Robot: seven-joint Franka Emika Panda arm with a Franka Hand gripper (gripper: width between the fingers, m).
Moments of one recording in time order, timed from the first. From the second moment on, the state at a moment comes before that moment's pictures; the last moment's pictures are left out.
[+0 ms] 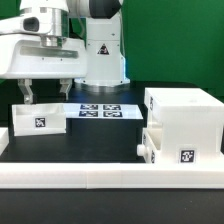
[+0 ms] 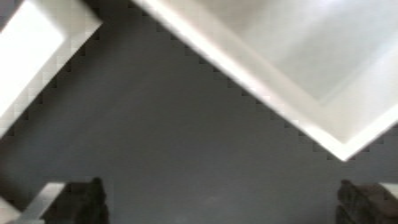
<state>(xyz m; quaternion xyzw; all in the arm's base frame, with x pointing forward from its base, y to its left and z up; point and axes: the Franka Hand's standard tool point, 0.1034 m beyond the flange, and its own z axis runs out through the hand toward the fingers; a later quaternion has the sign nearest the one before) 0.463 -0.131 0.066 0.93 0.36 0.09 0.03</state>
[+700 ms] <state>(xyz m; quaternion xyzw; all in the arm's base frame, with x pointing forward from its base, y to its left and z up) 0.445 -0.131 0.061 0.97 0.22 0.07 0.00</state>
